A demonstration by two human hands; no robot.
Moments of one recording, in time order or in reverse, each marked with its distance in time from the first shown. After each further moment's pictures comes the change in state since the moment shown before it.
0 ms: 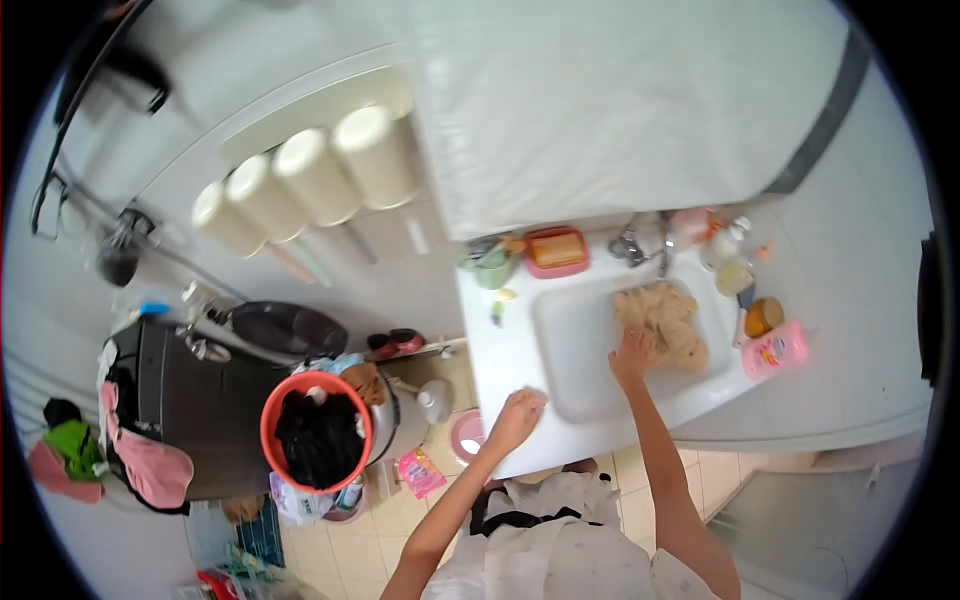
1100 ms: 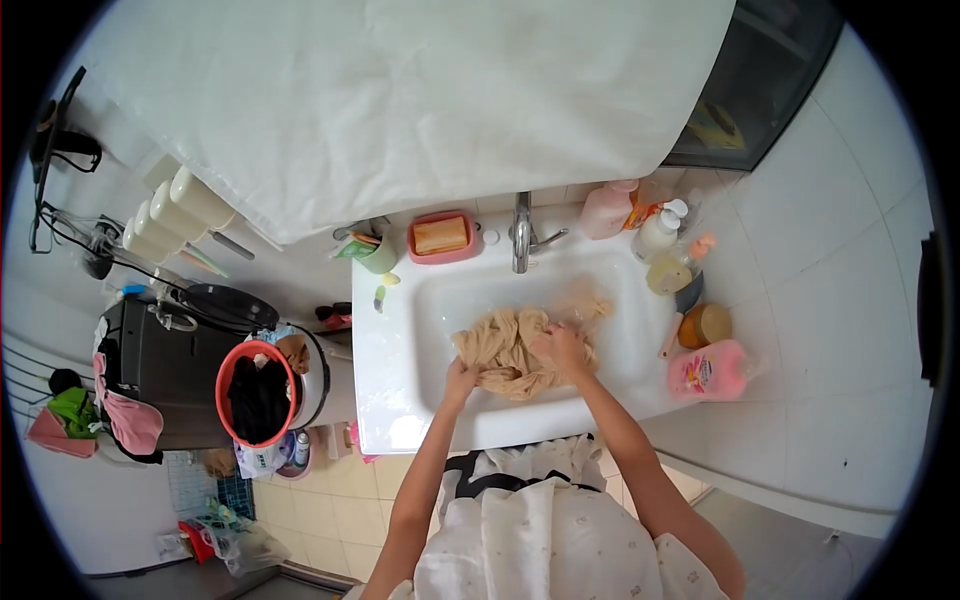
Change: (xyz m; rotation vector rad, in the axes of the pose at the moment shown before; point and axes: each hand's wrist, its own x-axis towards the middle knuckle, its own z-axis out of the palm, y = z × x) left_hand 0.085 0.014 0.162 -0.542 0.237 -0.665; right_hand 0.037 0.123 0.050 0.463 -0.448 -0.165
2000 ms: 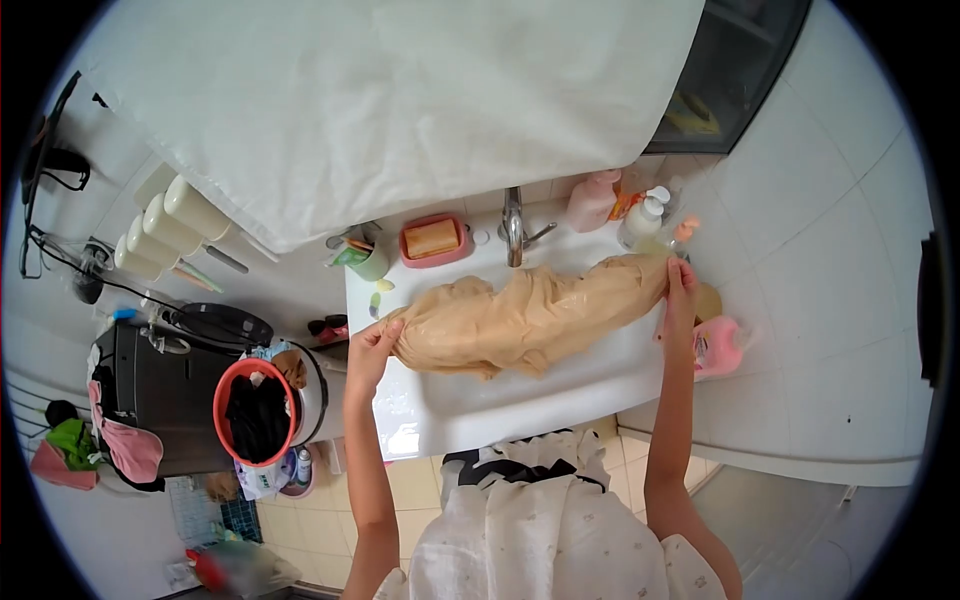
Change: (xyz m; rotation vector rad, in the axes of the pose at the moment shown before) left_hand -0.052 0.188 -0.090 0.087 -0.003 0.262; right_hand -0.004 0.047 -0.212 1.264 0.573 0.252
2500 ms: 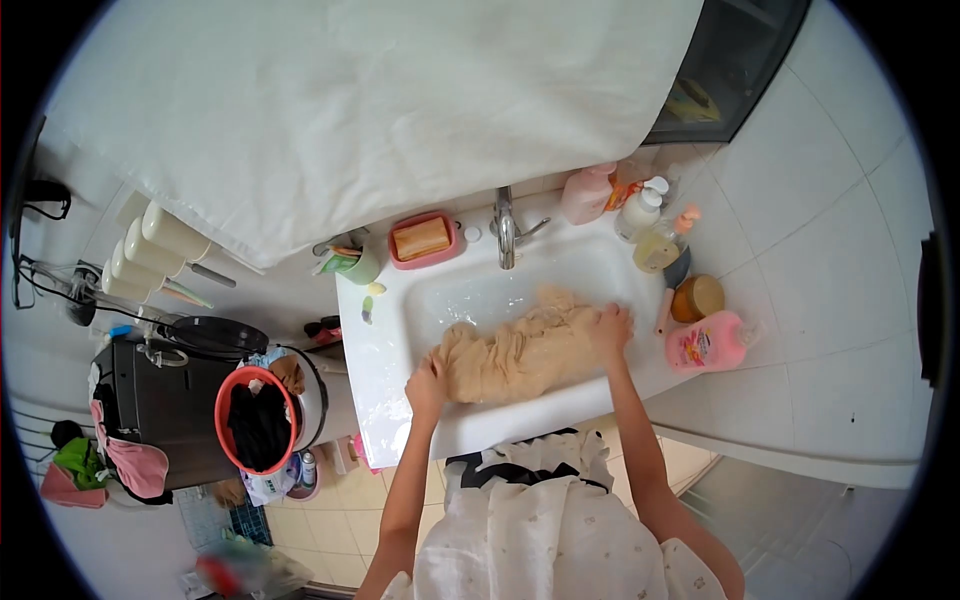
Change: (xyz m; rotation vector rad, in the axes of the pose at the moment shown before) left_hand -0.004 -0.125 0.070 0.935 0.264 -0.063; right_hand -0.059 0.106 0.048 -1.400 0.023 0.186
